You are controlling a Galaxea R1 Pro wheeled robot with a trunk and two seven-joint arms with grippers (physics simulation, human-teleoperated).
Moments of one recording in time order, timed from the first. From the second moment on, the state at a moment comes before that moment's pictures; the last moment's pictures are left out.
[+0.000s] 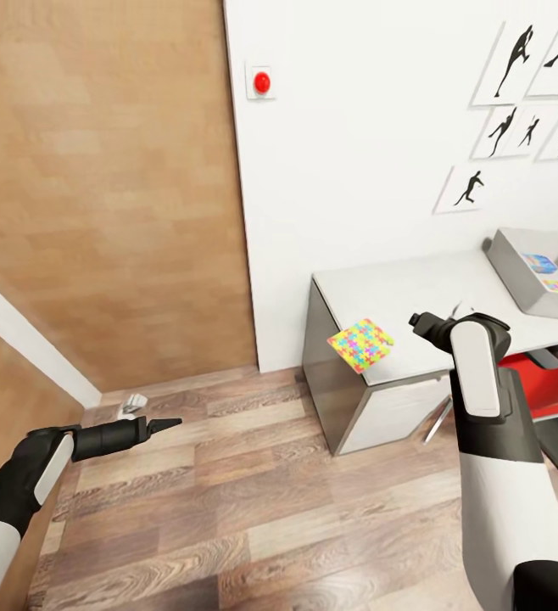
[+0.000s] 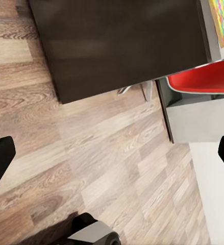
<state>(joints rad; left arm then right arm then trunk) -0.65 0.34 0.09 -0.85 0.27 0.75 -0.97 -0.87 -0.03 -0.09 -1.54 -0.78 0.92 -0.96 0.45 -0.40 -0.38</state>
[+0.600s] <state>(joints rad) -0.65 0.34 0.09 -0.85 0.27 0.75 -0.96 -0.84 -0.03 -0.09 -1.54 -0.78 0.95 -0.96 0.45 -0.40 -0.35</state>
